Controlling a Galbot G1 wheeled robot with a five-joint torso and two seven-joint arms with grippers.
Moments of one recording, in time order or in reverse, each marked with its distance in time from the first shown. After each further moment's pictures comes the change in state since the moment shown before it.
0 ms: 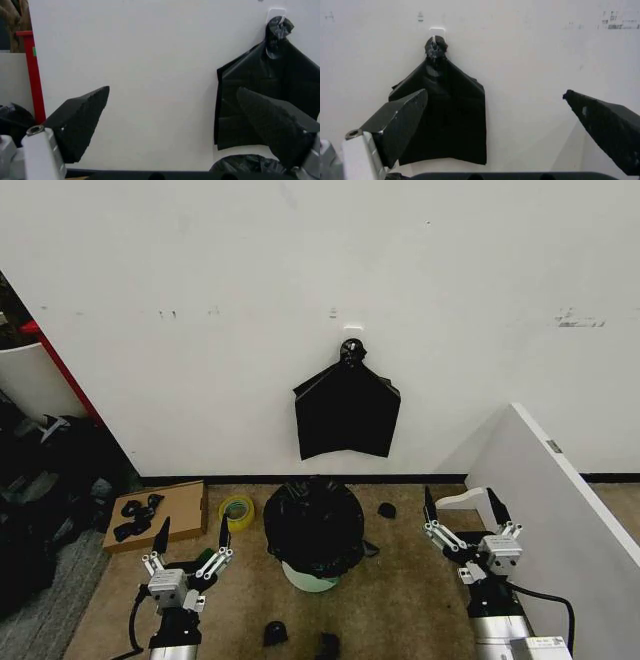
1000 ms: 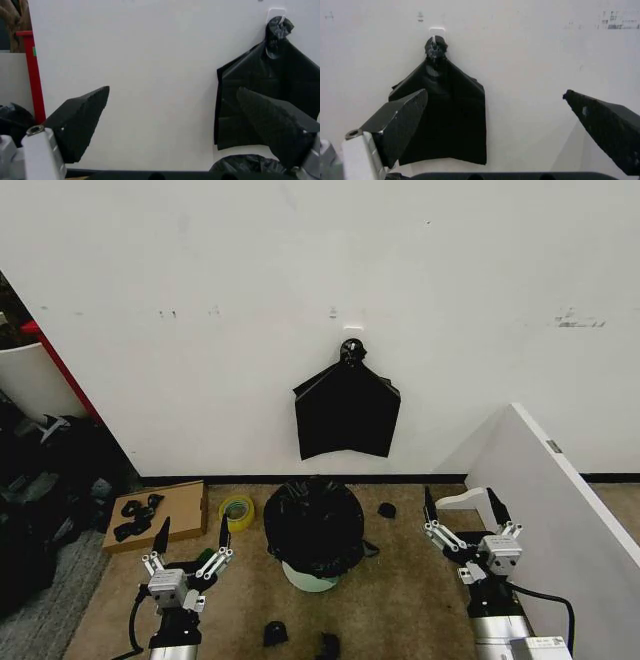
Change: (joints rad) left arm 0.000 0.000 0.000 0.000 0.000 0.000 0.000; right arm 0.000 0.000 0.000 0.000 0.000 0.000 0.000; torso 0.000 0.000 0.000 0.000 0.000
